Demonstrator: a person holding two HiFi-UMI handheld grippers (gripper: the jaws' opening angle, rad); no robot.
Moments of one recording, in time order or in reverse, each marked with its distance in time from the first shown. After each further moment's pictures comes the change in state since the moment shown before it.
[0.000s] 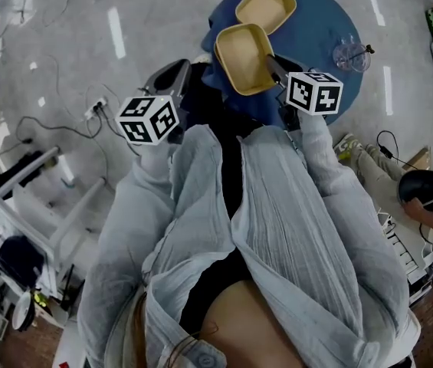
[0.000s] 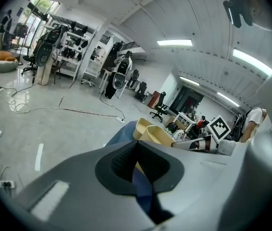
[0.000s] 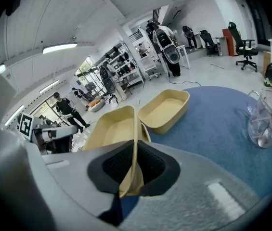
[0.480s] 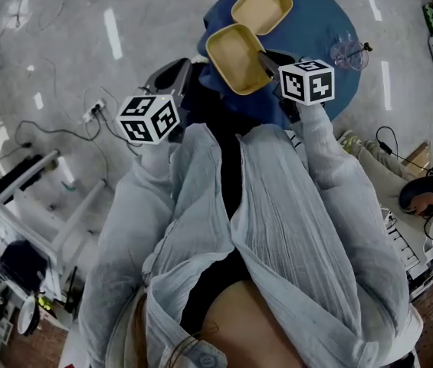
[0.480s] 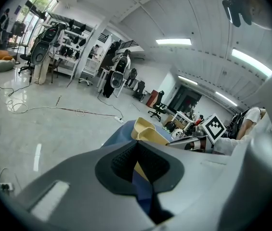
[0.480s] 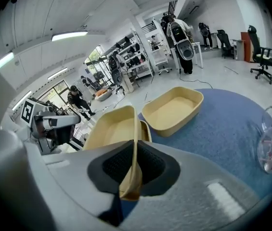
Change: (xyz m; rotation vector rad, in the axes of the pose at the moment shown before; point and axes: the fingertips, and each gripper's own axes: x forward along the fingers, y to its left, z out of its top) left arm 0.013 -0.005 -0.002 0.007 0.017 -0.020; right arm 0.019 -0.002 -0.003 -0.133 0.100 0.051
